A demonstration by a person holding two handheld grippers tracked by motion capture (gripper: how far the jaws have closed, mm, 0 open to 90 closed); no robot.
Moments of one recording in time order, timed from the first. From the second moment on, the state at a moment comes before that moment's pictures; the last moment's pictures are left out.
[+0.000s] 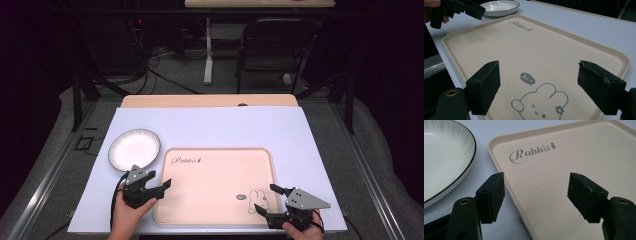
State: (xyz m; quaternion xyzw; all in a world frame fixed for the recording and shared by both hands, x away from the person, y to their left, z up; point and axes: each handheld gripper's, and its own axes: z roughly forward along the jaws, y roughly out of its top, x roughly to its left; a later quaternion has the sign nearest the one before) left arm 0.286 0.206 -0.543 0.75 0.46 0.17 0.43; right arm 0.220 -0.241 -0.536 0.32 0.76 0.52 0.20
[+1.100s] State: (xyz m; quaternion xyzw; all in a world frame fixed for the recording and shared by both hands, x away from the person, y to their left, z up) left arm 0.311 0.224 -0.514 0.74 0.51 0.16 0.40; right arm 0.219 -0.241 -0.537 0.32 0.76 0.52 0.21
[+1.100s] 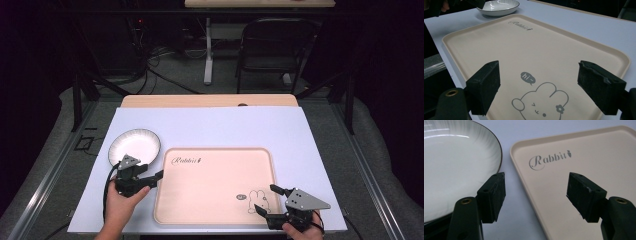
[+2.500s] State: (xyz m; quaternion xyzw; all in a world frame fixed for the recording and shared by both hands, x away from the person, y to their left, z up) left arm 0.404 0.265 -0.473 0.70 0.59 0.20 0.36; right arm 0.219 -0.241 -0.537 0.32 0.76 0.52 0.20
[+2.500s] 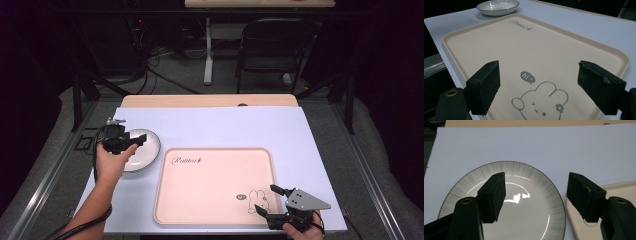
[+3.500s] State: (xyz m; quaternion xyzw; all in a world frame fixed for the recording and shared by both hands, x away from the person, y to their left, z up) left arm 0.415 0.311 -0.479 0.69 0.60 0.20 0.35; right arm 0.219 -0.241 -0.537 0.32 0.76 0.52 0.20
